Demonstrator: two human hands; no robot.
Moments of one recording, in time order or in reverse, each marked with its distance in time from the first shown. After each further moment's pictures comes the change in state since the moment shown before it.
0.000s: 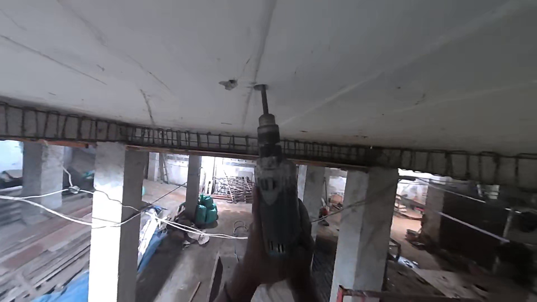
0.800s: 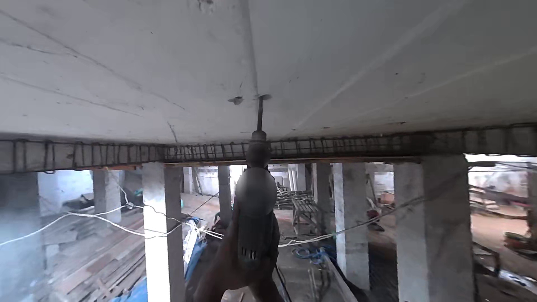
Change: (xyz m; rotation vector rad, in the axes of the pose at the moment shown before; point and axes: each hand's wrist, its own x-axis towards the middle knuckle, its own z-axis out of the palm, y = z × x) left_hand -0.003 0.055 -0.111 0.327 -0.230 -0.088; right_hand -0.061 -0.048 0.116 0.403 0.155 0.264
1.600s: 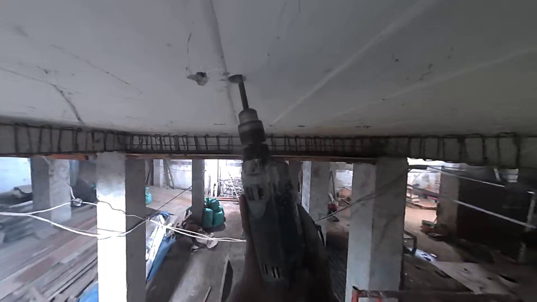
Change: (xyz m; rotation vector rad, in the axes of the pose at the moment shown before) left_hand 0.038 -0.004 0.139 -0.336 0.267 0.126; right_hand 0.104 -0.033 -0.142 -0.677 -0.282 -0.415
